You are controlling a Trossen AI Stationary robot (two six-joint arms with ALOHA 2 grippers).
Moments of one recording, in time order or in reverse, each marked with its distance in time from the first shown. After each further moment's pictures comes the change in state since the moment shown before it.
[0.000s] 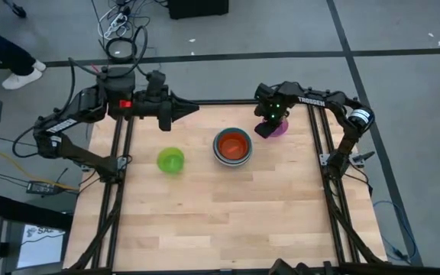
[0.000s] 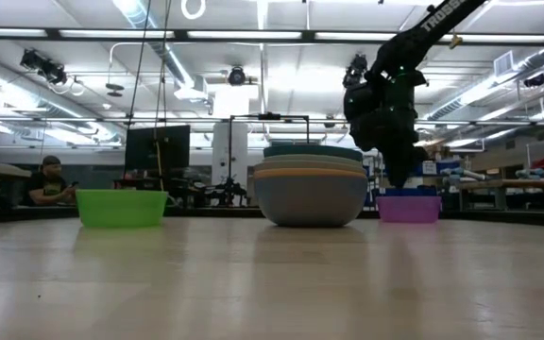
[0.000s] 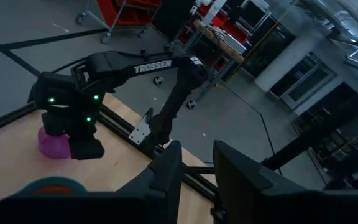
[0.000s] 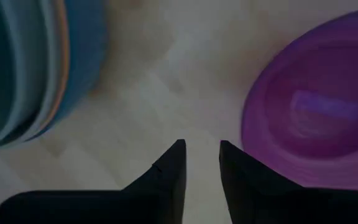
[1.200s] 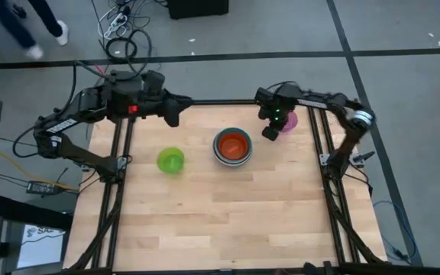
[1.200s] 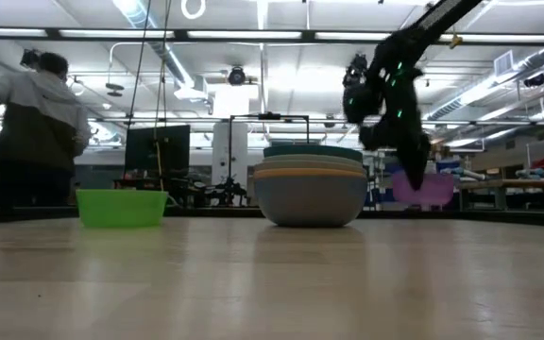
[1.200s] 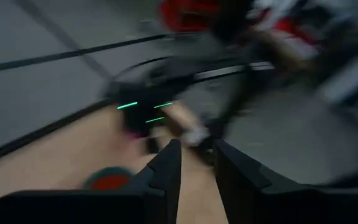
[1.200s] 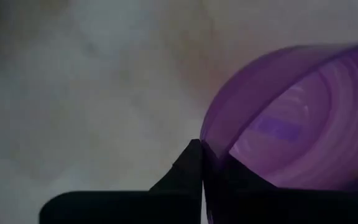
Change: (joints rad) left arm 0.000 0.000 0.000 -0.133 -0.236 0.005; right arm 0.048 -0.007 0.000 -0.085 0.318 -0.082
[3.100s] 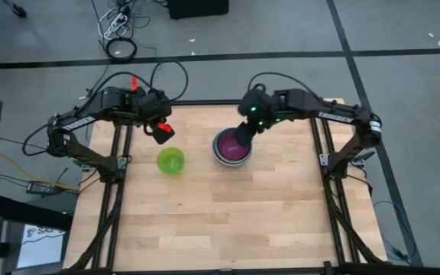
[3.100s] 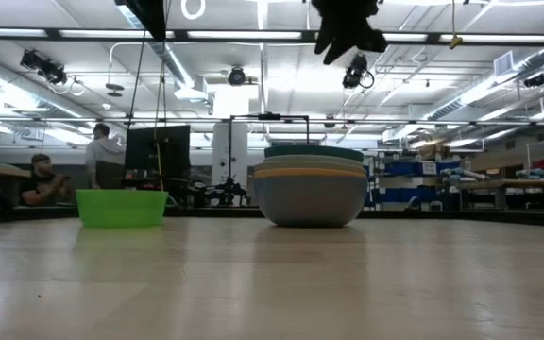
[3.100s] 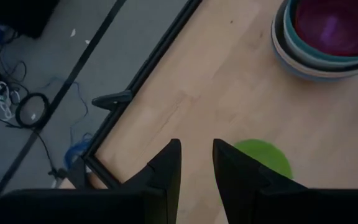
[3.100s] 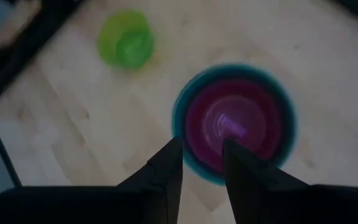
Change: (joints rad) left arm 0.044 0.104 -0.003 -0.769 -0.261 0.303; right arm 0.463 -0.131 0.476 0.057 -0.059 0.602
